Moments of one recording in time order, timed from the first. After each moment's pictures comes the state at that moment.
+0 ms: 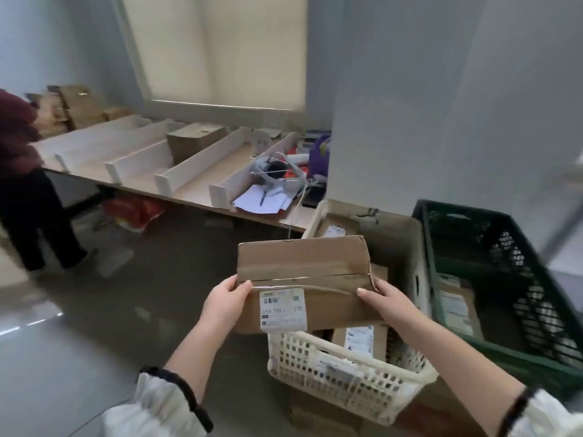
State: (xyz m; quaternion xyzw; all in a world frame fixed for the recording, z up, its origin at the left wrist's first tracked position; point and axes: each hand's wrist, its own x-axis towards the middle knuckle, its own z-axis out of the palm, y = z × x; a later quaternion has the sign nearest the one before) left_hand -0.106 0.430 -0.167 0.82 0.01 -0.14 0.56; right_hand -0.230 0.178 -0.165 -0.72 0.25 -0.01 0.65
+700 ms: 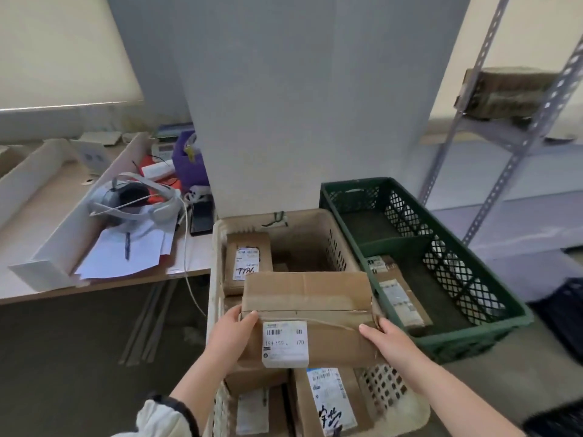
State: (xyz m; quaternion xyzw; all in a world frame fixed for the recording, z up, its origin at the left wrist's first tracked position) left_hand 0.048 0.219 -0.234 0.82 -0.18 -0.36 0.40; right_hand -0.187 0.082 -0.232 -0.59 0.51 -0.10 0.62
